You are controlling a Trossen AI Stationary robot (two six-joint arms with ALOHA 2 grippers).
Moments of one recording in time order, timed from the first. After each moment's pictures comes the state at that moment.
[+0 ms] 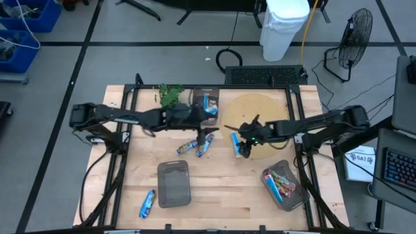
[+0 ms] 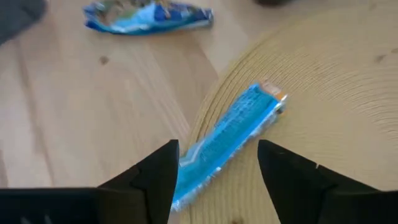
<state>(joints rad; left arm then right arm) 0.10 1.52 1.00 0.21 -0.05 -0.03 0.01 1.34 0.70 -0.32 0.16 0.48</state>
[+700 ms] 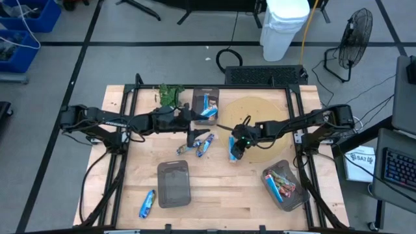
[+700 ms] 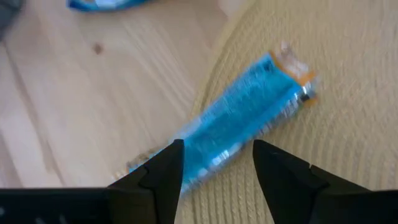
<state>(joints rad) 0.09 1.37 0.74 0.48 -0.02 -0.07 -0.04 1.55 0.74 -0.20 -0.03 0.62</state>
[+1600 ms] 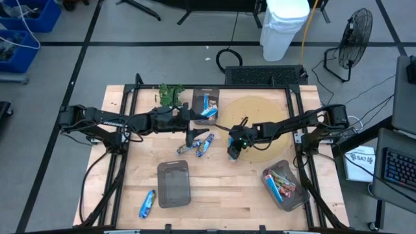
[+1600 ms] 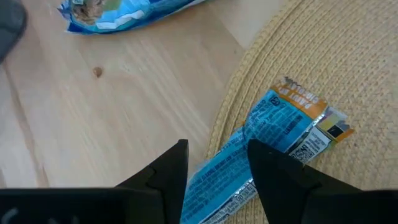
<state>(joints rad) 0.09 1.35 0.74 0.47 -0.02 -0.07 -0.04 1.62 0.74 -0.14 0.01 0.63</state>
